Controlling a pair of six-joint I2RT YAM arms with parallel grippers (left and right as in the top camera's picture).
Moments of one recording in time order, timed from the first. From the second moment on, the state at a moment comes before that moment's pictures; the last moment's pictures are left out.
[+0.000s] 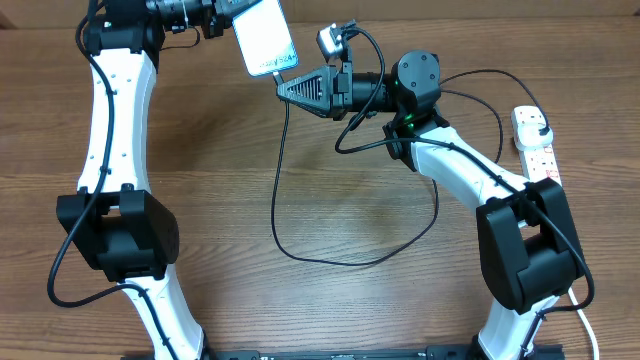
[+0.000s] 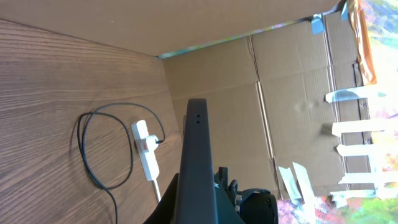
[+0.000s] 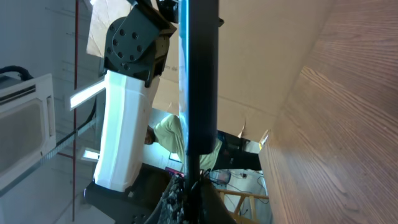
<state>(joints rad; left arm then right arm) 0.05 2.11 2.15 -0.46 1.26 -0.86 0.40 1.95 1.33 0.93 -1.16 1.53</state>
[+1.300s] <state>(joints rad) 0.08 2.11 2.15 -0.47 1.32 -0.78 0.35 1.95 1.33 0.84 -1.05 1.49</state>
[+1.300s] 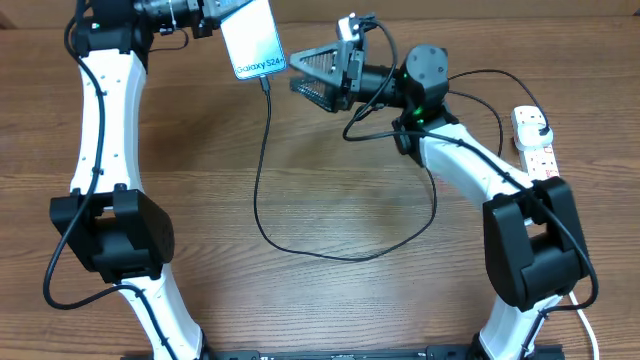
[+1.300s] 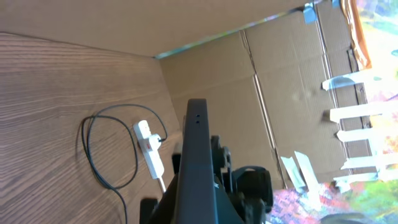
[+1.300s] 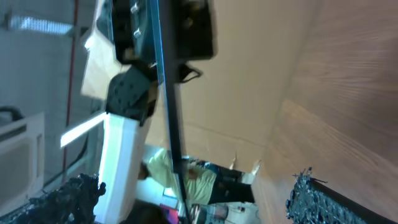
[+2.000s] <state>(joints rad) 0.06 2.11 2.15 -0.88 1.18 -0.52 0.16 1.72 1.33 -0.63 -0.43 0.76</state>
